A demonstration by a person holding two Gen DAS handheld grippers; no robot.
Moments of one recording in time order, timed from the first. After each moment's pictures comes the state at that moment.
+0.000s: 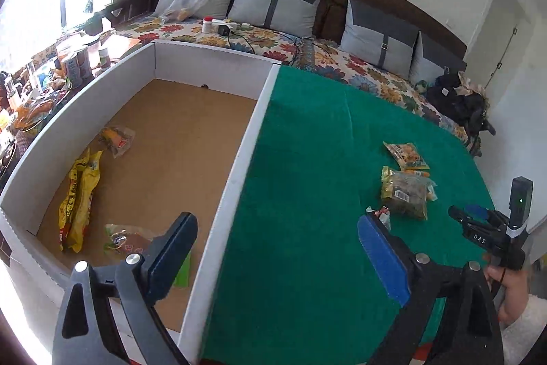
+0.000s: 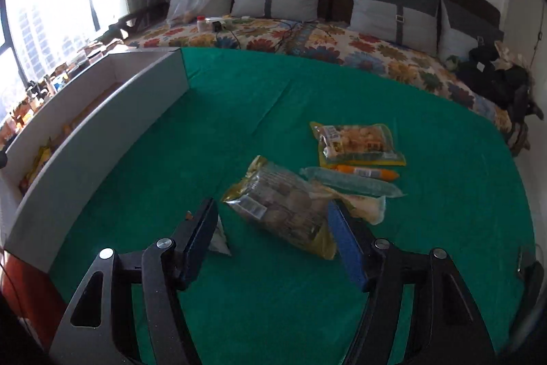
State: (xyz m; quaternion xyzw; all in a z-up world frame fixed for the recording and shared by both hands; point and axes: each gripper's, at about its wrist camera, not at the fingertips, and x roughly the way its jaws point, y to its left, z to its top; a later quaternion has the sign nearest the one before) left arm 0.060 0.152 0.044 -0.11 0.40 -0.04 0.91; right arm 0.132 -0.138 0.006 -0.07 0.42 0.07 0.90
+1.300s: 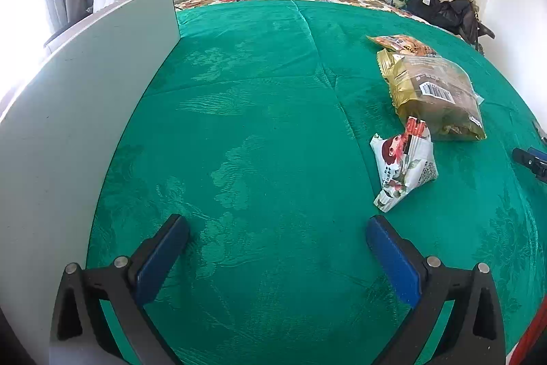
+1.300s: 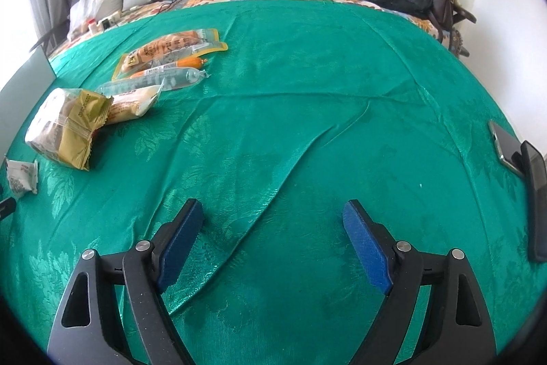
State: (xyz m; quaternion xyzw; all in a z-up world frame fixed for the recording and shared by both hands) left arm 0.147 0.047 -0.105 0.02 0.45 -0.07 0.89; right arm 0.117 -0.269 -0.074 0.02 0.45 -0.04 0.89
